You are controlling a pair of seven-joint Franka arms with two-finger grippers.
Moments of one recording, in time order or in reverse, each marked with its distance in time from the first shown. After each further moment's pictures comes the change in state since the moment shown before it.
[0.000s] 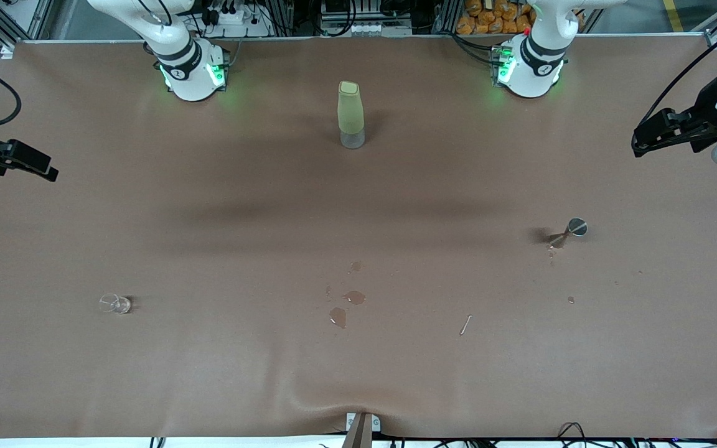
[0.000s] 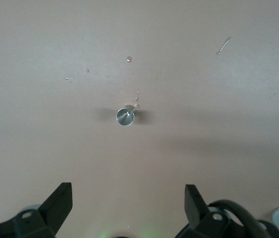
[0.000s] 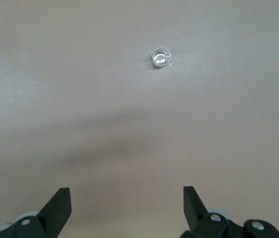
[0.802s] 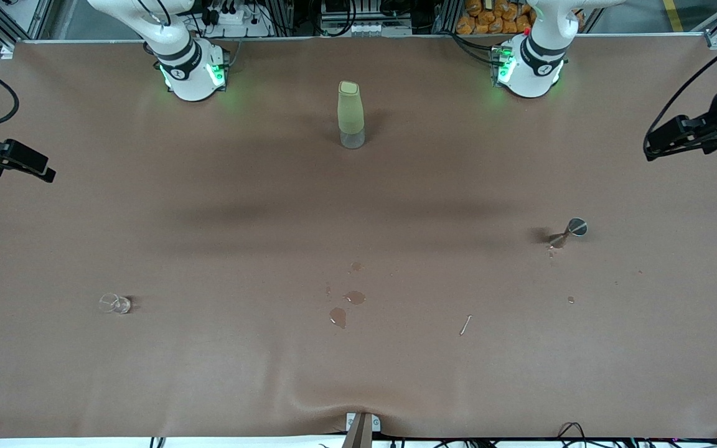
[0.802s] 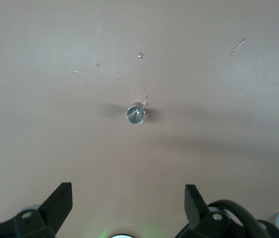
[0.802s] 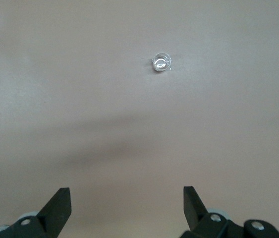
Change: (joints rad) left arm 0.061 0.014 0.010 -0.014 0.000 -0.004 0.024; right arm 0.006 0.000 0.004 0.005 -0.004 0.011 -0.017
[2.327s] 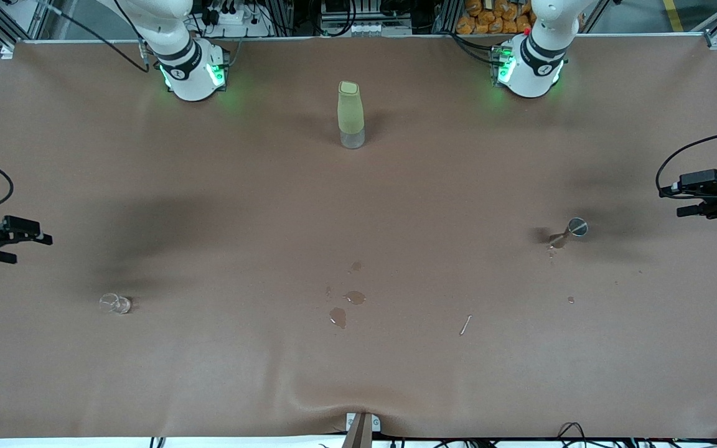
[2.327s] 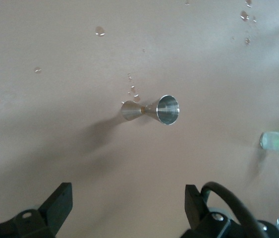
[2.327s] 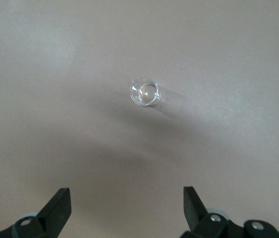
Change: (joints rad) left arm 0.521 0.349 0.003 -0.242 -0.486 0.203 1.168; right arm -0.306 0.416 -0.021 -0.027 0.280 0.327 -0.979
